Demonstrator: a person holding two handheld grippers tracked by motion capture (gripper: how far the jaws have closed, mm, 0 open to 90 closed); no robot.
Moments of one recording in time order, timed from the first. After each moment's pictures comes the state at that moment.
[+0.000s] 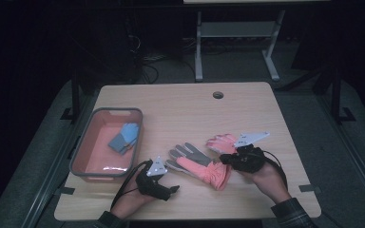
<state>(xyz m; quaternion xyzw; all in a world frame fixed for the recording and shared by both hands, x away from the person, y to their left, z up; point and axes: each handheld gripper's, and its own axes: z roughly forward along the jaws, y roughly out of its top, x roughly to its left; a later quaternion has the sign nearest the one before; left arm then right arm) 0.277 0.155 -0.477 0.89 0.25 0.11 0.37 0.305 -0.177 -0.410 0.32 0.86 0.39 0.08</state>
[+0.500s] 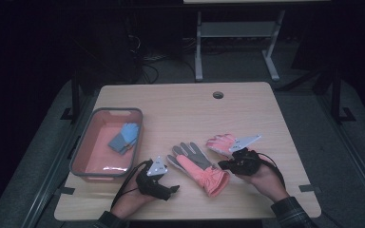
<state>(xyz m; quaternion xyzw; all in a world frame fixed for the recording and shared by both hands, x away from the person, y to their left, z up) 0.277 0.154 -0.477 0.89 0.26 0.10 0.37 0.309 -0.169 -0.429 0.29 0.88 0.37 0.04</state>
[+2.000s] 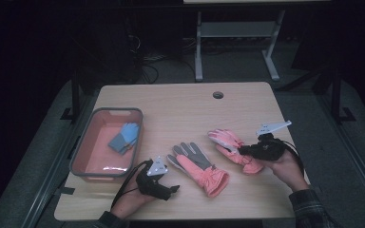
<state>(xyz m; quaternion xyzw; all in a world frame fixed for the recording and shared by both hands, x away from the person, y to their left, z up) 0.278 0.154 -0.477 0.88 0.25 0.11 0.38 0.342 -0.242 -0.420 0.36 0.84 0.41 0.04</state>
